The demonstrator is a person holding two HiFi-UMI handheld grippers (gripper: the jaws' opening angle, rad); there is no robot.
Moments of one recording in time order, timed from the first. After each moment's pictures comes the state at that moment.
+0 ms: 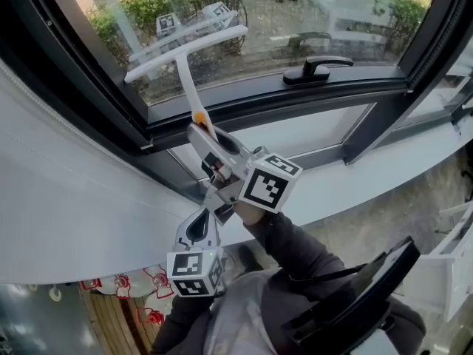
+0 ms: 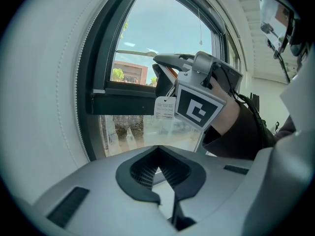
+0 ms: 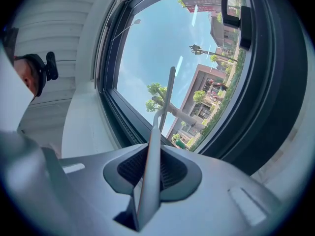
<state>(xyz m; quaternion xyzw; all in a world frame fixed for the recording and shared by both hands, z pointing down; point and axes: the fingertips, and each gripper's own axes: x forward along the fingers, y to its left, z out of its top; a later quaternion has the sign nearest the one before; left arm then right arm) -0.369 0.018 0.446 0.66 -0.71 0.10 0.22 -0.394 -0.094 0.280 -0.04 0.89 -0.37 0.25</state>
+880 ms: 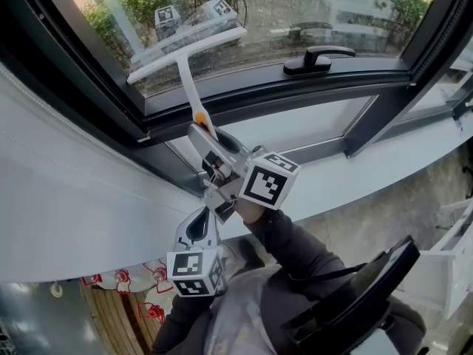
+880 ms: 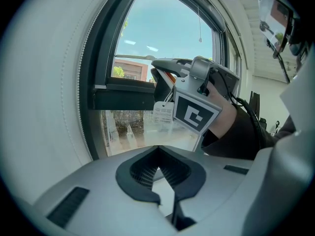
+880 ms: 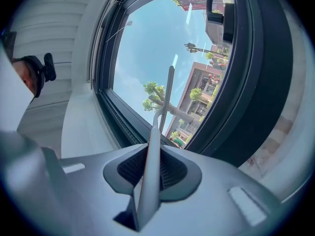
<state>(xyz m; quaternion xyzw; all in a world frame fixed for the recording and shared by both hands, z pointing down) -0.364 0.029 0.462 0.66 -0.71 0.11 0.23 -0.393 -0.091 0.308 -0.04 0.89 -0.39 0.24</state>
